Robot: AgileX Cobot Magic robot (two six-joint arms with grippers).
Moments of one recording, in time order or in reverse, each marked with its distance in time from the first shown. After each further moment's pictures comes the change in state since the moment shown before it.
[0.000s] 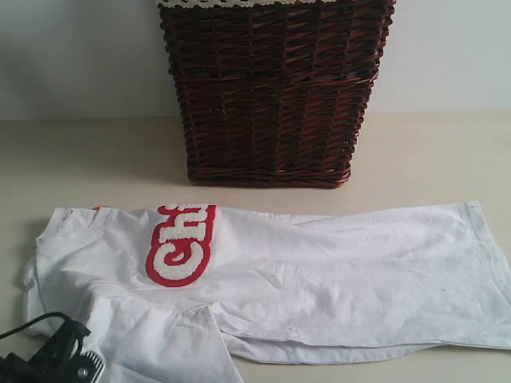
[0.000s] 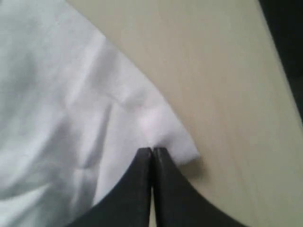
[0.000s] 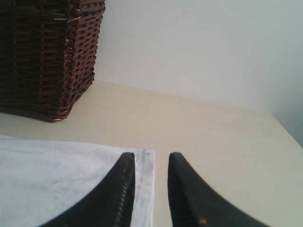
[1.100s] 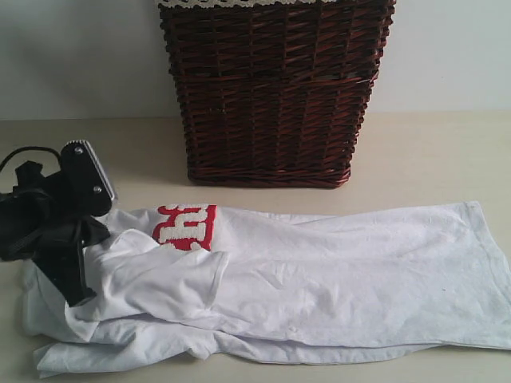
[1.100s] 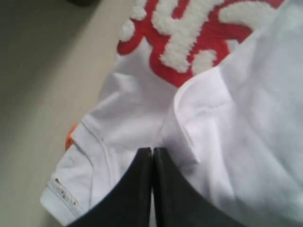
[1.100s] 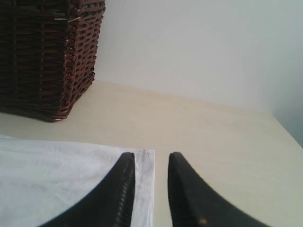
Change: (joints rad) left arm 0.149 0.122 -0.281 -0.170 -0.454 -0.379; right arm 0.000 0.000 0.000 0.000 0.000 0.000
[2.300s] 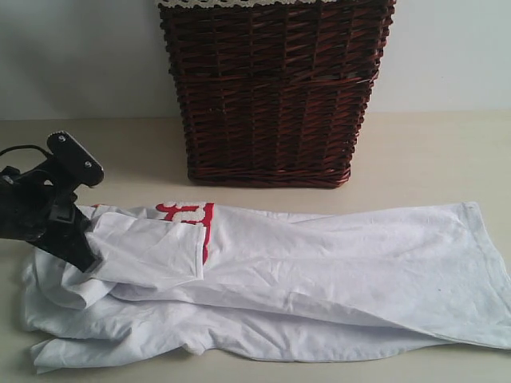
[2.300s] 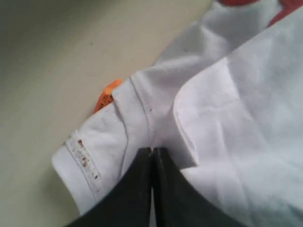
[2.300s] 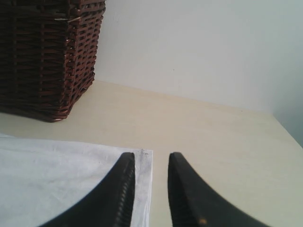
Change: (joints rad) left arm 0.113 0.205 -0.113 -0.236 -0.097 0.037; right arm 0.000 0.000 0.000 0.000 0.000 0.000
